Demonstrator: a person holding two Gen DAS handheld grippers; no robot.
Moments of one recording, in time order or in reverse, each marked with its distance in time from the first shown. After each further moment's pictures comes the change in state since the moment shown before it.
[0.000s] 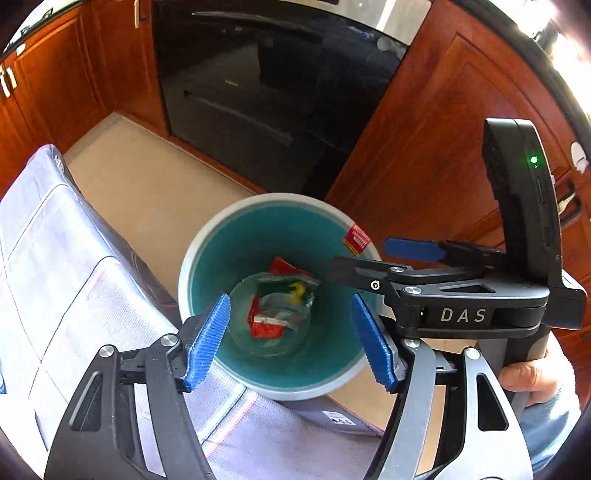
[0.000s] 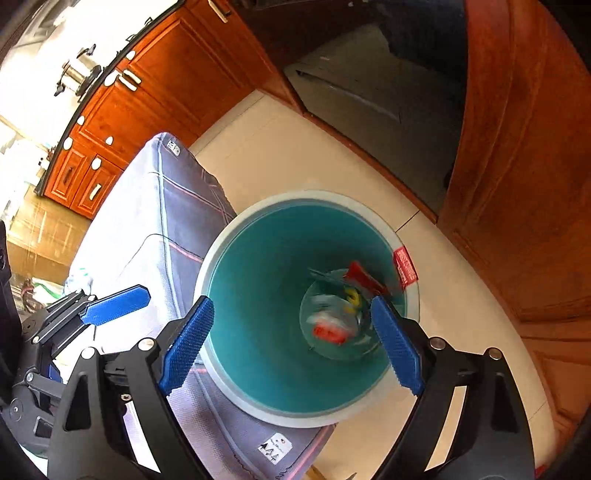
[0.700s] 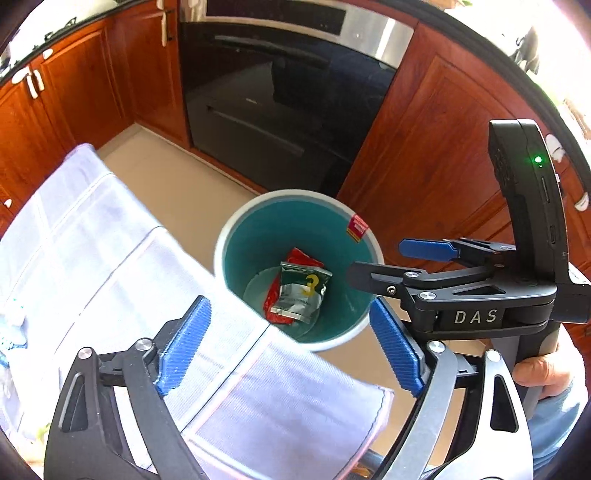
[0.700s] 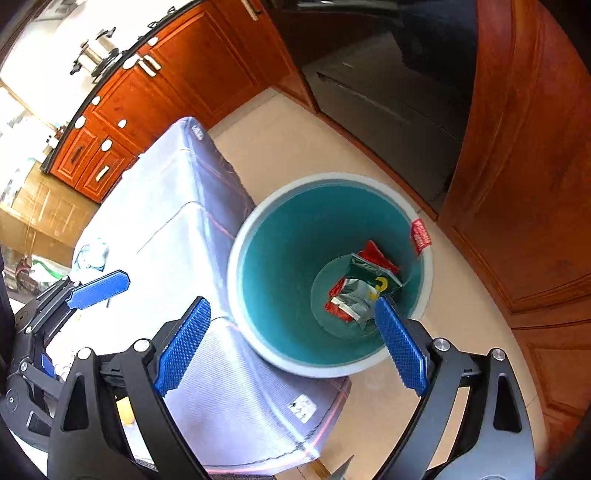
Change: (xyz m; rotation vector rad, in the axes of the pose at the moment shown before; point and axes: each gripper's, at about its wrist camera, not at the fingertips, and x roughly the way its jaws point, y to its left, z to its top) left arm -0.057 0.036 -0.066 -0.011 -0.086 0.045; right arm -0.042 0.051 -0.036 -0.090 -0.012 -0.023
